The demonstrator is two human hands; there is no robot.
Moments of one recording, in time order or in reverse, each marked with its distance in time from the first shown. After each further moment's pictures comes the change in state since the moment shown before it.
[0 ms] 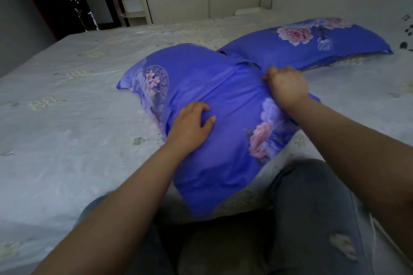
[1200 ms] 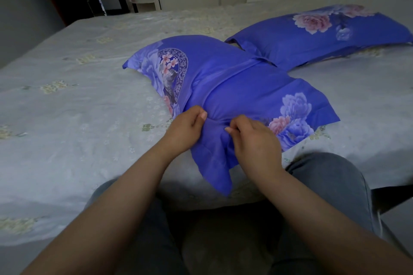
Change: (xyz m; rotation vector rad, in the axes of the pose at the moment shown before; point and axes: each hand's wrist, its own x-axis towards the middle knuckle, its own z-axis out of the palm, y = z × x) left_hand -0.037 -0.009 -0.026 -0.170 -0.118 -0.101; right_hand -0.131 -0.141 -0.062 0.524 0.076 0.037
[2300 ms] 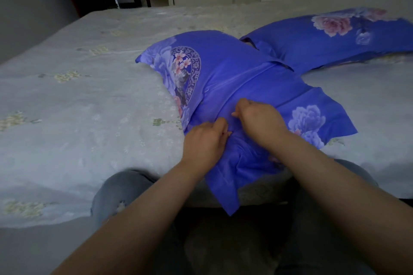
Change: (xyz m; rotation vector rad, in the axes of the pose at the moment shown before) left_hand -0.023 -0.005 0.038 0.448 0.306 0.168; right_hand 0.061 0.016 0.029 -0.164 -0.379 -0.199
